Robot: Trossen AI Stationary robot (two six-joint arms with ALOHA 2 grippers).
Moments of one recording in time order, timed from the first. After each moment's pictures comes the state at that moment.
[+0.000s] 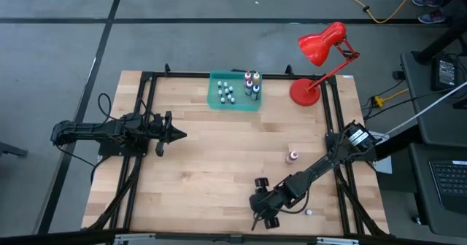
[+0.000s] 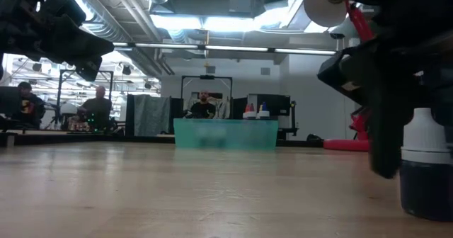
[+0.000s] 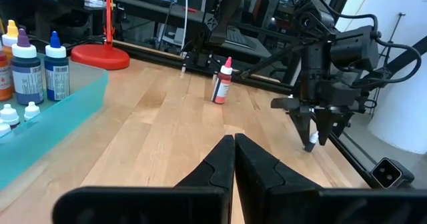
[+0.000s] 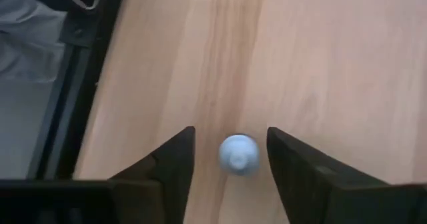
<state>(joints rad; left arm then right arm) 0.06 0.10 0.01 0.03 0.09 -0.26 0.64 1.96 1.21 -0.27 0.10 0.44</state>
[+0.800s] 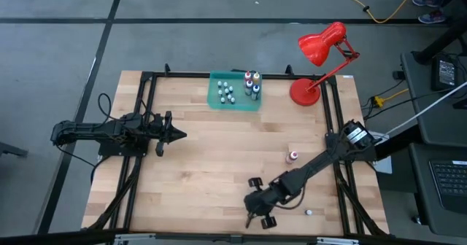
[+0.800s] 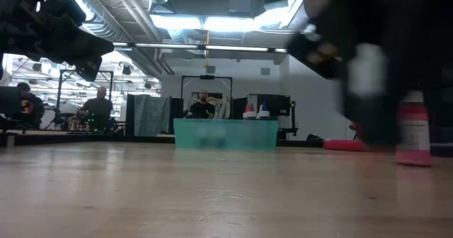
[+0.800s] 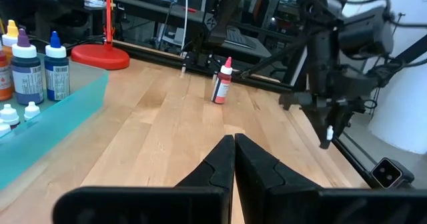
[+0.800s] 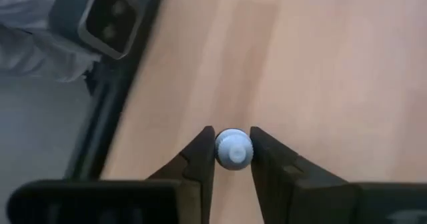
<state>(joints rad) 0.06 0.10 0.01 0.03 0.09 -0.26 0.58 1.96 1.31 -0.33 0.00 0.34</state>
